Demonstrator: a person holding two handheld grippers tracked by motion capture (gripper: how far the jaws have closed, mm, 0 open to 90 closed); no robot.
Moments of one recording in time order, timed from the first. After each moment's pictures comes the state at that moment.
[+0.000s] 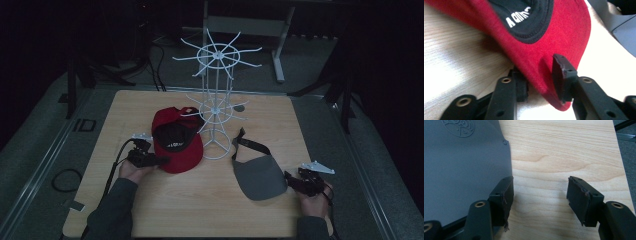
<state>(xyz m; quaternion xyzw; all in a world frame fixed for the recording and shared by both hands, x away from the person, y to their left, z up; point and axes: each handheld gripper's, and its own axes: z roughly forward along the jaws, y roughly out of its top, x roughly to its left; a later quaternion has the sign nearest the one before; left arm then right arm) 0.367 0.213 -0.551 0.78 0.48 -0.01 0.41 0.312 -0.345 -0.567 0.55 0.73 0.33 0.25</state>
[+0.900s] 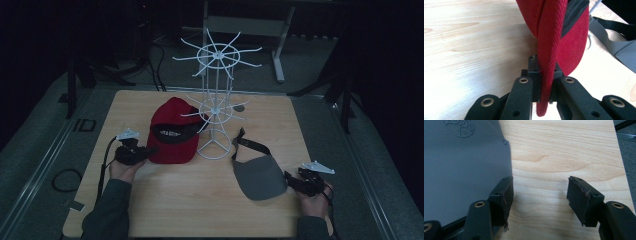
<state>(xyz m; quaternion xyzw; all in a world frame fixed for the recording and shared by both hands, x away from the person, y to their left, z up) 0.347 0.238 -0.521 0.74 0.49 0.11 0.45 0.312 -0.345 -0.567 0.55 0.73 0.33 0.25</state>
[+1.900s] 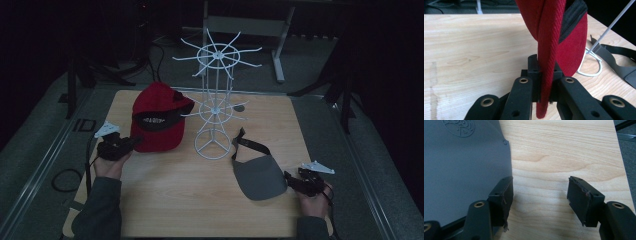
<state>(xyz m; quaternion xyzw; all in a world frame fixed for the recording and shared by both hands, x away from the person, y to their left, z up) 0.334 0.268 -0.485 0.69 0.50 0.19 0.49 0.312 -0.345 -0.567 0.55 0.73 0.33 0.25</state>
